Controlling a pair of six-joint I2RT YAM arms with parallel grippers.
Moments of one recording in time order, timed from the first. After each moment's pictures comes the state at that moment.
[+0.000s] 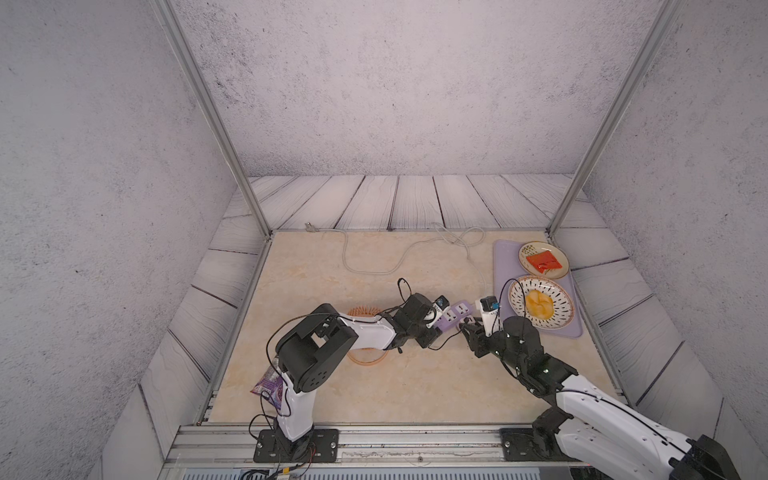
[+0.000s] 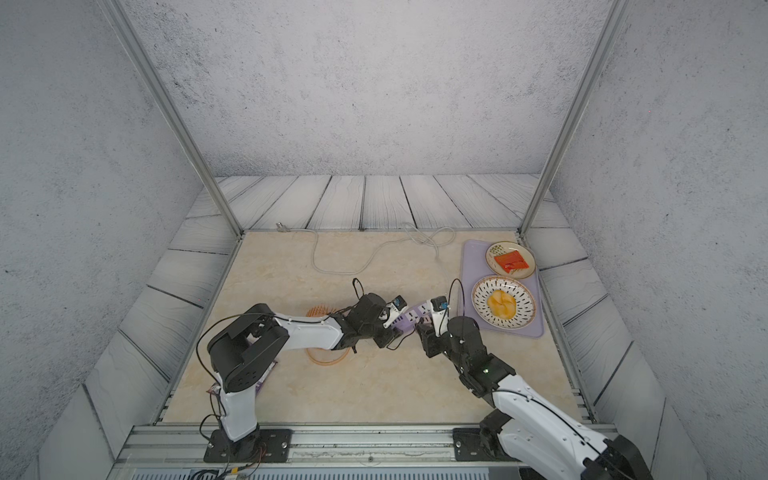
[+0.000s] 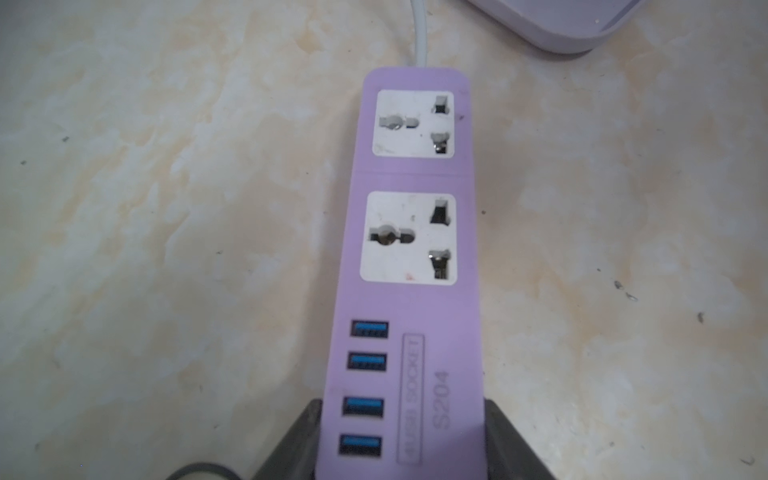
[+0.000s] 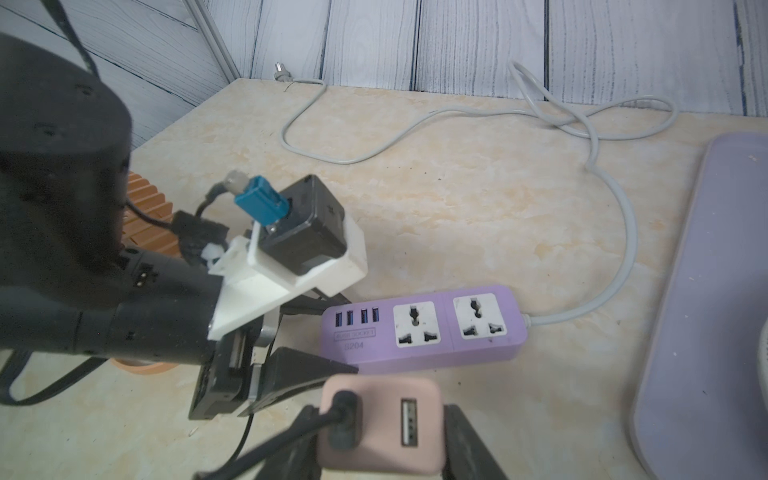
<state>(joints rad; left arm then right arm) -0.87 1.93 1.02 0.14 0.09 0.08 0.57 0.83 0.35 0.01 -0.02 0.18</state>
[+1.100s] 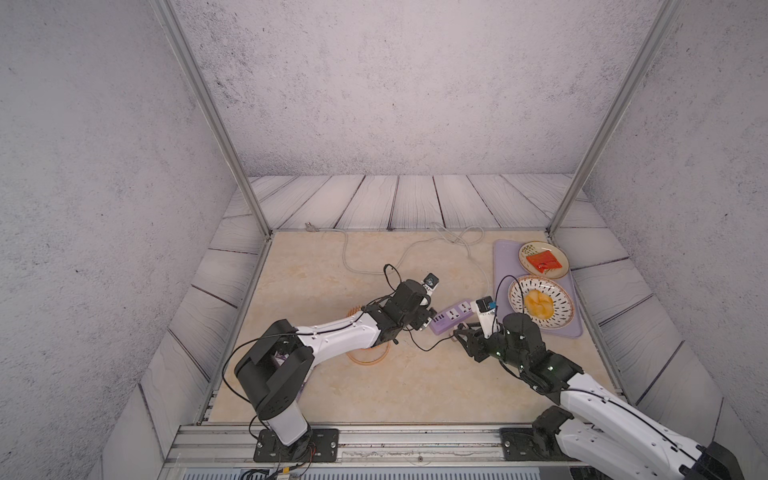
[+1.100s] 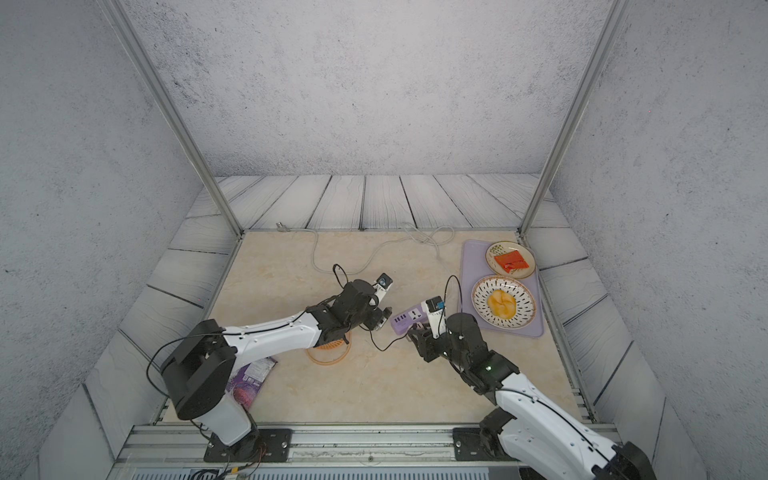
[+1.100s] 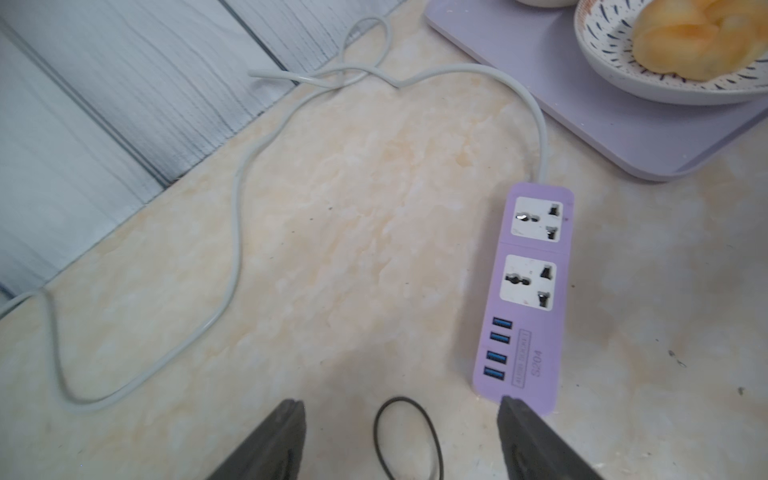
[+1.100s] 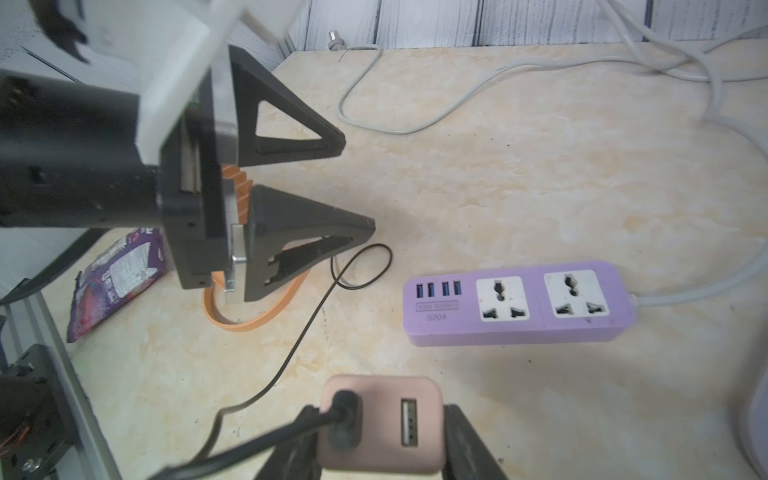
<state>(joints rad) -0.87 1.62 1.03 -0.05 -0.26 0.06 0.60 0.87 0.46 -0.13 -0.21 0.25</state>
